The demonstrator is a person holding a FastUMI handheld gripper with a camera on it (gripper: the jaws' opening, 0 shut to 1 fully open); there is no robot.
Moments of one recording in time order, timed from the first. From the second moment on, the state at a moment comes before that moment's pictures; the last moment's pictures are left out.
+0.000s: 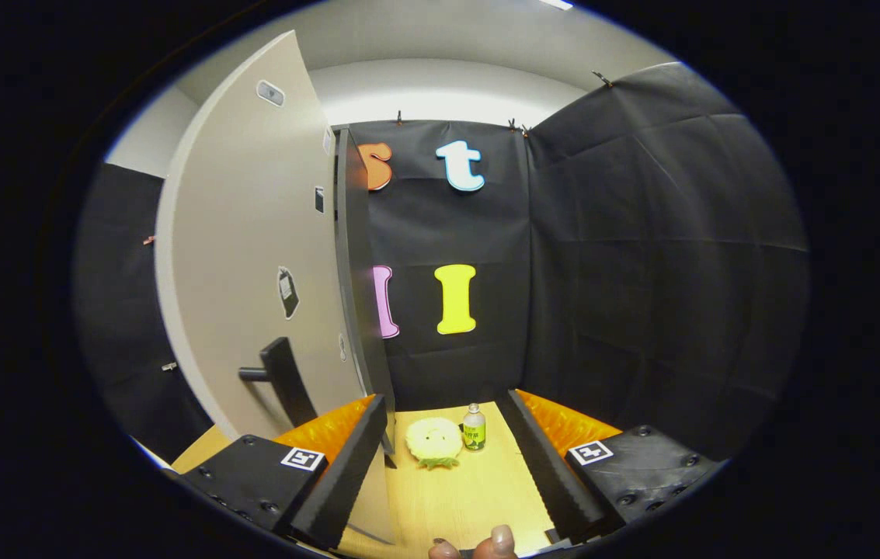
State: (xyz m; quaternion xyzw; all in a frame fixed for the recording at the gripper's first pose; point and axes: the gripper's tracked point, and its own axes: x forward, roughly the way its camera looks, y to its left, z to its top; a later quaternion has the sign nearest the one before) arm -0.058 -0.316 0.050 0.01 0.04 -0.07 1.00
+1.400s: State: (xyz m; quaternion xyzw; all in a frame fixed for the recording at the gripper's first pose) arm 0.007 -0.206 0.036 0.01 0.05 -0.05 1.00
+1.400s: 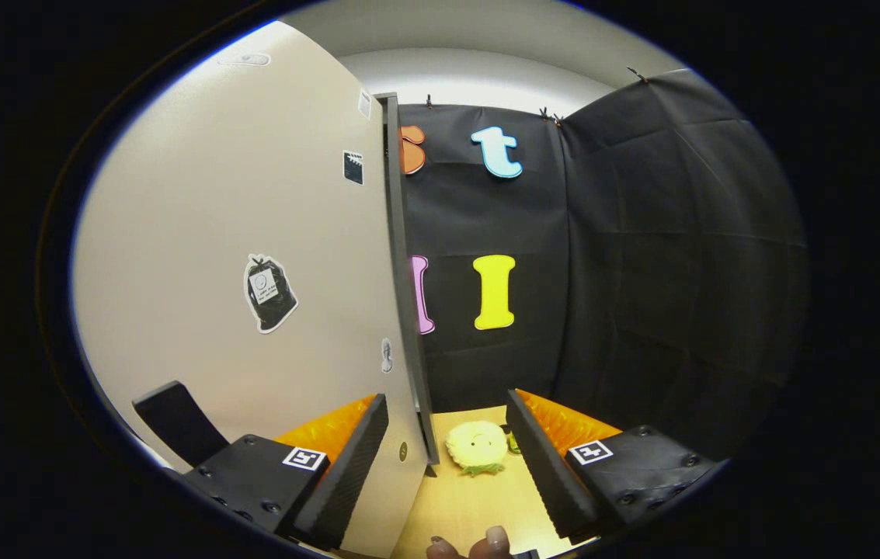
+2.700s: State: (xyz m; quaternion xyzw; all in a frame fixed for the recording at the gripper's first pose) arm 0.043 -0.029 0.034 -0.05 0.03 0.00 1.00
